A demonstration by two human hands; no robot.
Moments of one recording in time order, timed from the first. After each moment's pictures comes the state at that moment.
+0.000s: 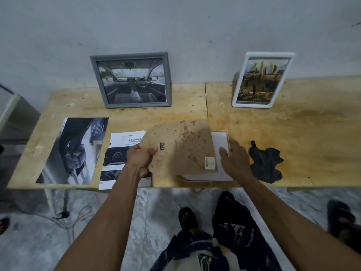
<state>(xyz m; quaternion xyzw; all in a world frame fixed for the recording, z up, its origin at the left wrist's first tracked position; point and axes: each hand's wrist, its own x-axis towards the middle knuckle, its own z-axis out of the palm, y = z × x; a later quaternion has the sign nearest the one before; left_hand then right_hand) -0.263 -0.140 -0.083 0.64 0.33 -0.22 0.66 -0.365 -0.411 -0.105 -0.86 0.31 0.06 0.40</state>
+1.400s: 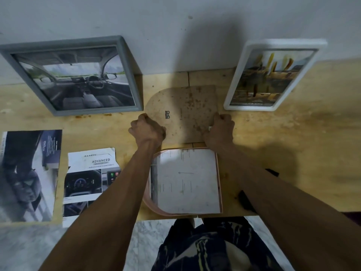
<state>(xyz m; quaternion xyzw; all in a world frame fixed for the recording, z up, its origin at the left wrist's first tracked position) -0.112 -0.296 -0.151 0.93 0.18 -0.19 0.25 -0.192 -0.482 -0.150 -0.89 0.30 0.14 0.32</state>
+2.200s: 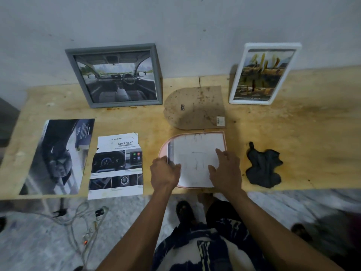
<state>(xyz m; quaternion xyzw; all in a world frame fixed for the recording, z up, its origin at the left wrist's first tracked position) -0.299 -0.222 -0.131 0.93 0.12 -0.20 0.27 -0.365 -0.396 -0.135 -0.91 0.28 0.11 0.28</state>
